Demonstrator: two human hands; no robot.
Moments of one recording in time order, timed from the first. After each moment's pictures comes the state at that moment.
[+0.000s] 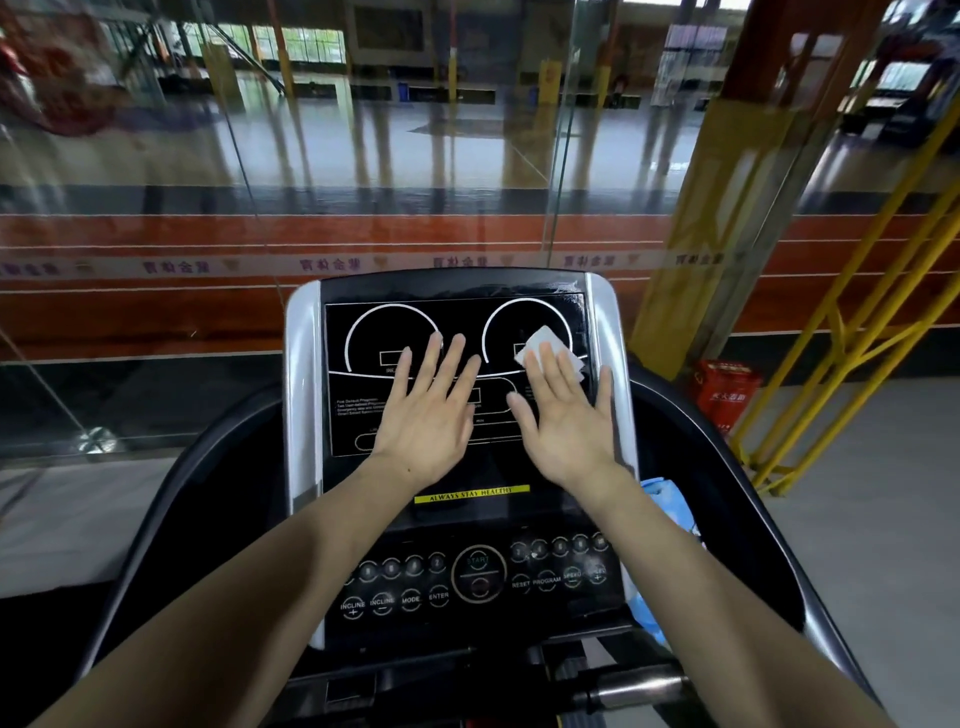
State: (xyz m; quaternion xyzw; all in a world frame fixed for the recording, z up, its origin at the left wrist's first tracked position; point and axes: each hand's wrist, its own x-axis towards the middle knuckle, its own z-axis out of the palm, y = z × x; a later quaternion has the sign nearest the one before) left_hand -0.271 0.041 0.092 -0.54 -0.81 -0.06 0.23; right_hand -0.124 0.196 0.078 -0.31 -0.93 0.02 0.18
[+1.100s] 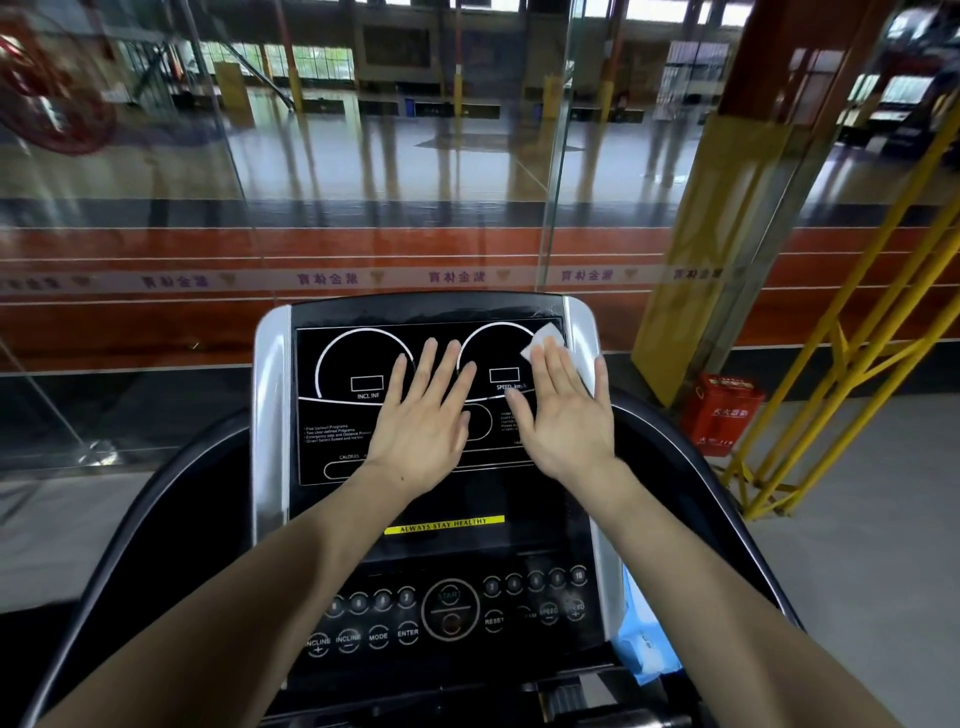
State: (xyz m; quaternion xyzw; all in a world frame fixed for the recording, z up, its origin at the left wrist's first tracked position) left_hand -0.265 0.078 0.105 -0.53 -0.81 -0.06 0.24; right_hand -0.125 0.237 0.106 -0.31 -0.93 -0.04 0.22
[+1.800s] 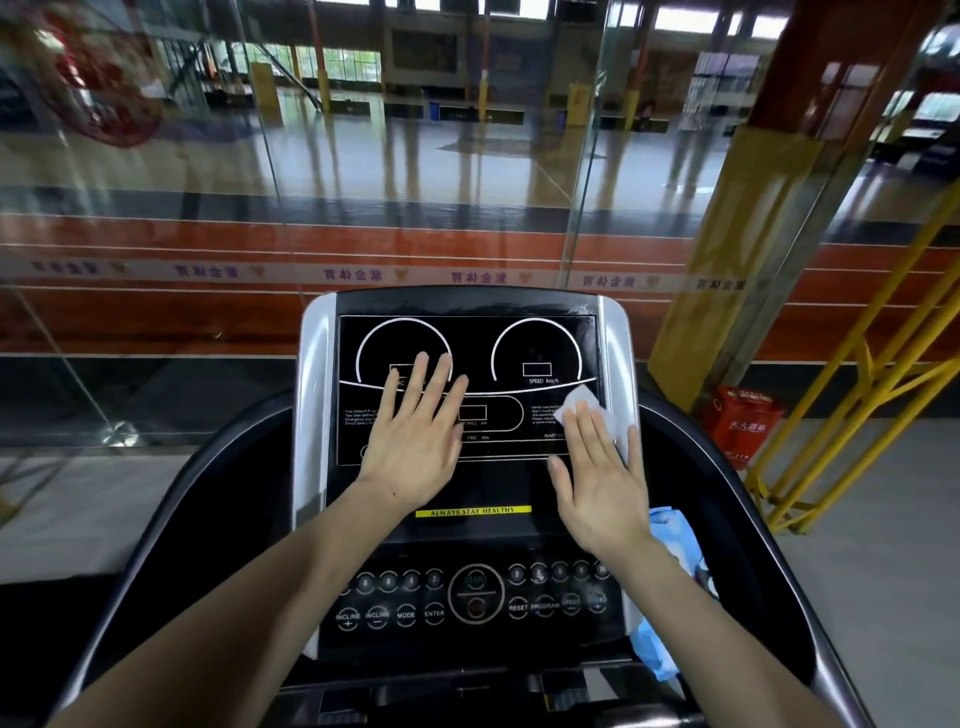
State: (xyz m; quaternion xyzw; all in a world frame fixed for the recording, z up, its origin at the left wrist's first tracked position) left_hand -0.272 0.023 0.088 -0.50 -0.83 -0.06 0.24; right_hand -0.075 0.203 0.041 -0.29 -0.93 -0.01 0.23
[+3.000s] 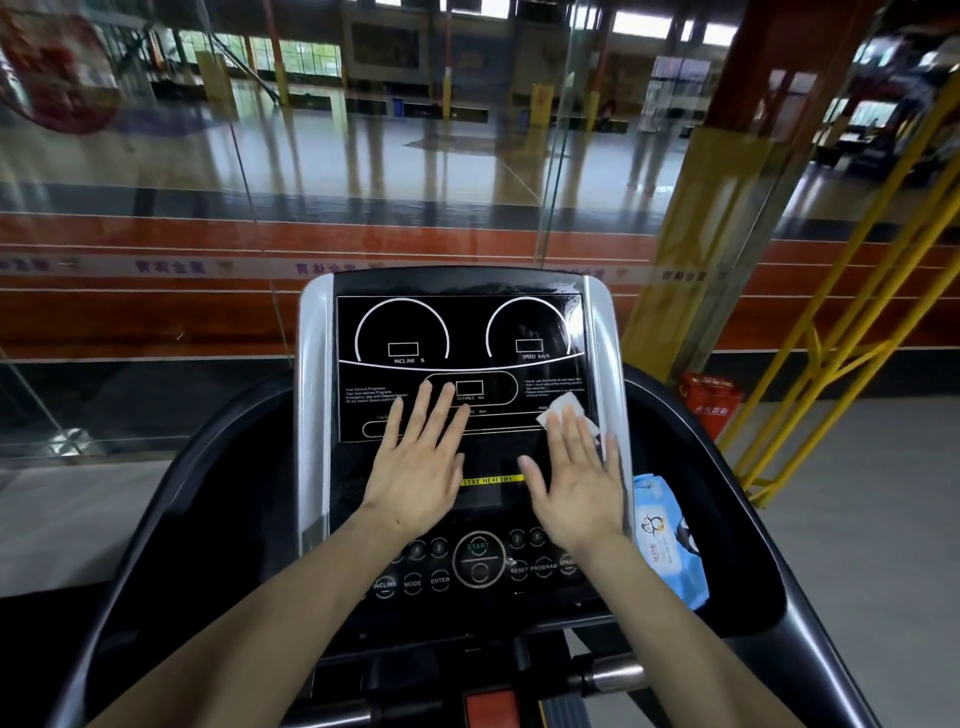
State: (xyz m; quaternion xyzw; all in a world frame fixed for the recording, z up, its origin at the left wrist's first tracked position) left_hand -0.246 -0.008 0.041 -0.54 -0.81 -0.08 0.21; right_hand -0.069 0.151 0.025 -0.35 -0.92 -0.02 0.16
